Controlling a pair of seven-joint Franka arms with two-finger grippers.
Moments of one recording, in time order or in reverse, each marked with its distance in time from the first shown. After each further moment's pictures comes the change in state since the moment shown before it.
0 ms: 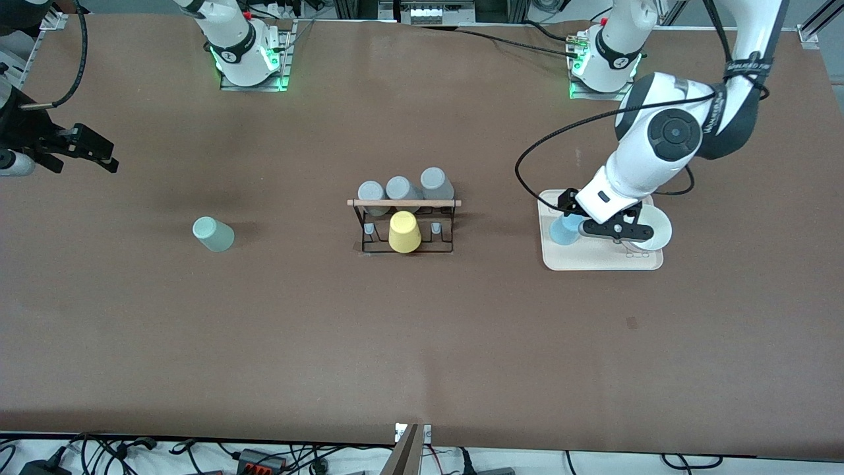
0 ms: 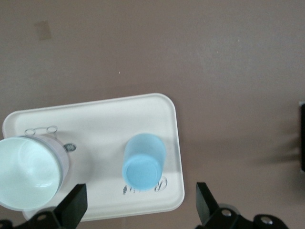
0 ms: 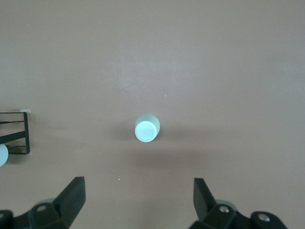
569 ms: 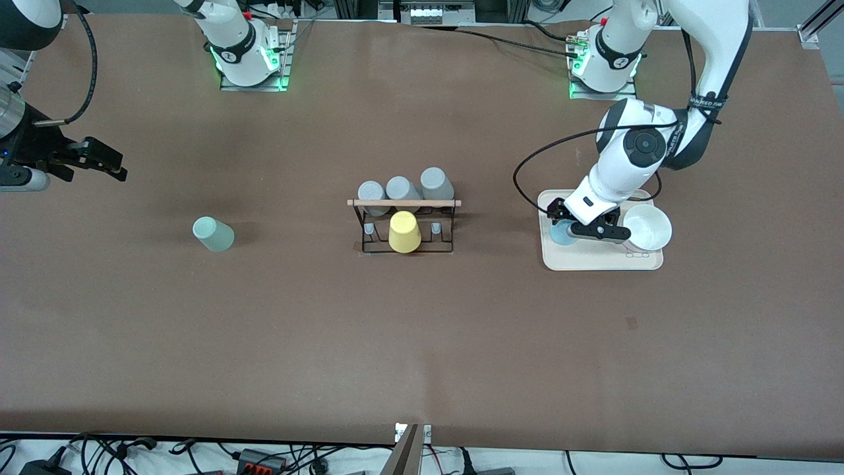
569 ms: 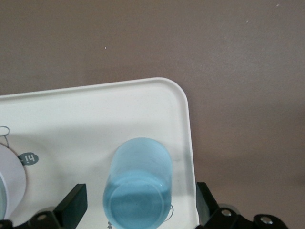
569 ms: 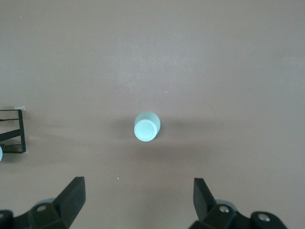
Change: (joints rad) left arm 0.009 0.096 0.002 -0.186 0.000 0.312 -0.003; right arm 0.000 0.038 0.000 -0.001 0.000 0.007 0.000
